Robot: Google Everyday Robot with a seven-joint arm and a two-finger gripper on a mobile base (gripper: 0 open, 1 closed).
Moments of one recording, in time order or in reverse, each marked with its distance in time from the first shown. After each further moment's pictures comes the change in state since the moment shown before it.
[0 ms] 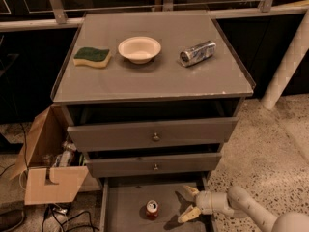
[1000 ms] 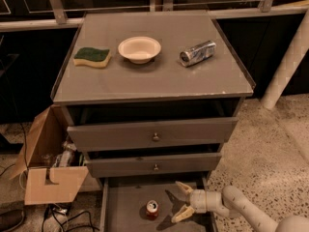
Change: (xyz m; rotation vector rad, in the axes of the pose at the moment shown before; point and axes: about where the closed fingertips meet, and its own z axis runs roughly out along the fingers) arm -0.034 0.020 0.023 -0.042 -0.108 -0.122
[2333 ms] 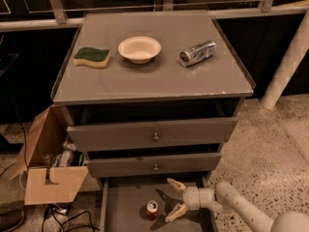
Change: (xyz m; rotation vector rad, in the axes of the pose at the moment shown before) arm -0.024 0.009 0.028 -0.061 -0.032 -0.112
